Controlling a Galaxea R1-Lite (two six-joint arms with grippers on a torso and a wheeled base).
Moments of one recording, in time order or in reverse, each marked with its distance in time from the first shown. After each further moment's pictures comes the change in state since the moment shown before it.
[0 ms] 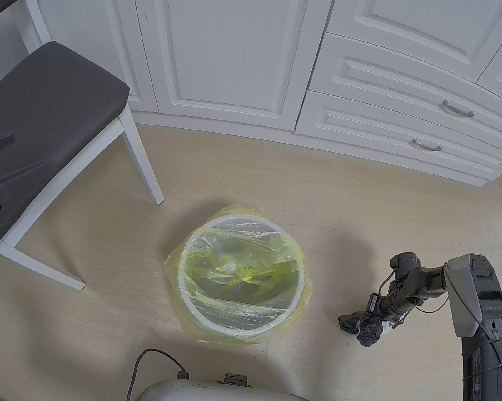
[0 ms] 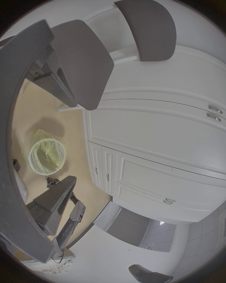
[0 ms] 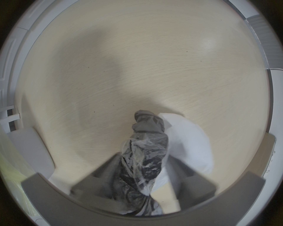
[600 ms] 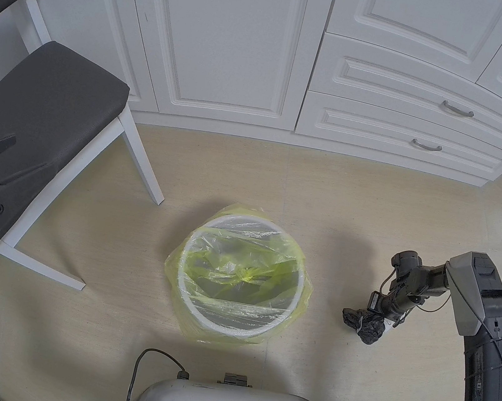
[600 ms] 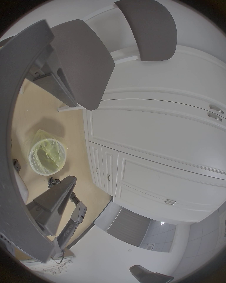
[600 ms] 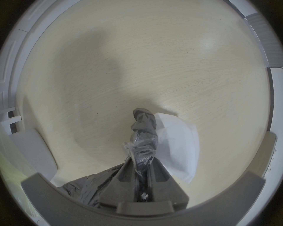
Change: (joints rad) left arm 0.001 0.008 0.003 -0.003 0.000 0.000; right arm -0.001 -0.018 0.018 -0.004 0.004 0.014
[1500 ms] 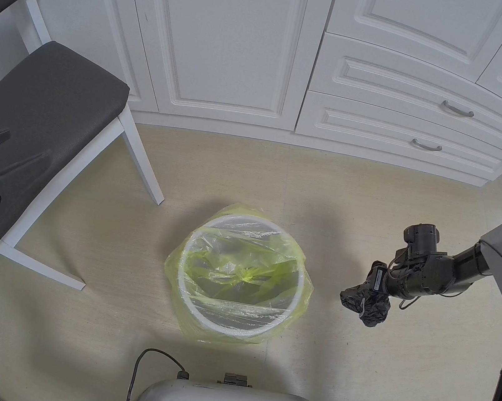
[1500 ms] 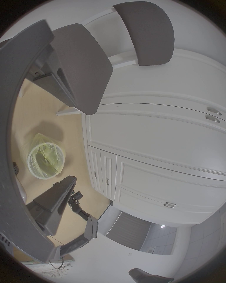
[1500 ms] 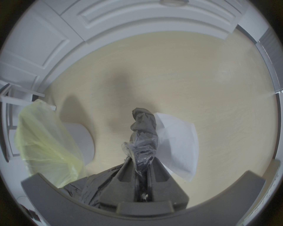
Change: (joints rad) left arm 0.003 -0.004 -0.007 -0.003 0.043 0.006; right arm 0.115 -0.448 0.566 -0.414 0.020 -0.099
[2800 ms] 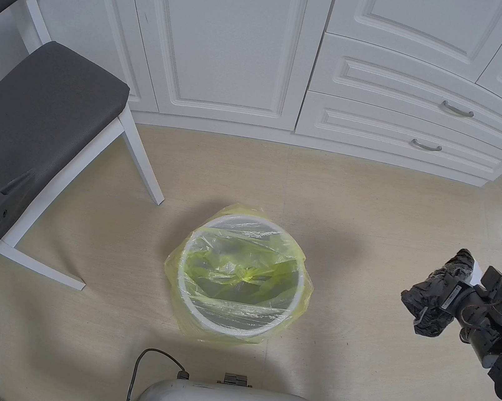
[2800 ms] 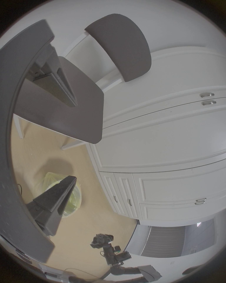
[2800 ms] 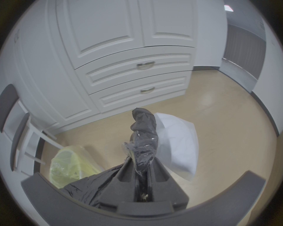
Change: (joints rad) left arm 0.178 0.016 0.093 -0.085 0.073 0.285; right arm 0.067 -0.685 1.019 -0.927 -0.335 0.112
